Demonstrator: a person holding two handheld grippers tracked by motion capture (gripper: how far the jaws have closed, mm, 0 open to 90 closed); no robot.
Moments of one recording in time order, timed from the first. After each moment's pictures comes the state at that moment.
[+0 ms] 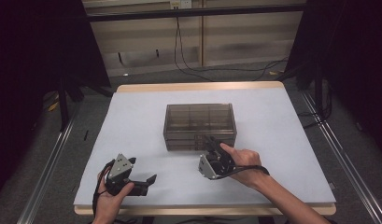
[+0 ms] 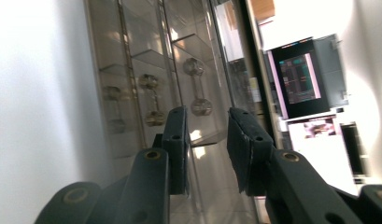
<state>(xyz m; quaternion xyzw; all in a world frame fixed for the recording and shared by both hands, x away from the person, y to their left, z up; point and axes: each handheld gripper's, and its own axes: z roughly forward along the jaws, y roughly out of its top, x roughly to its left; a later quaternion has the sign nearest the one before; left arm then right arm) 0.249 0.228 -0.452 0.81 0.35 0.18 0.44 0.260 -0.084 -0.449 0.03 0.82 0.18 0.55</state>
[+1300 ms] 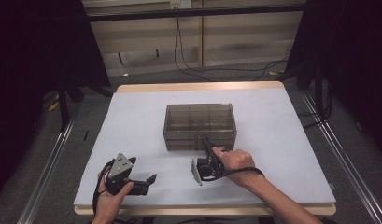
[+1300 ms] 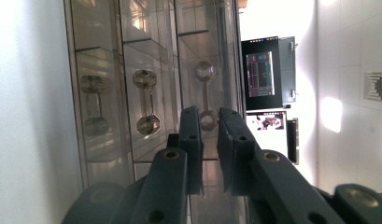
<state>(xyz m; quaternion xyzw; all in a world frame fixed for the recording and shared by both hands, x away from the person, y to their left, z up) 0.250 0.228 -0.452 0.81 0.35 0.18 0.44 0.265 -0.062 -0.472 0.00 0.78 0.10 0.62</state>
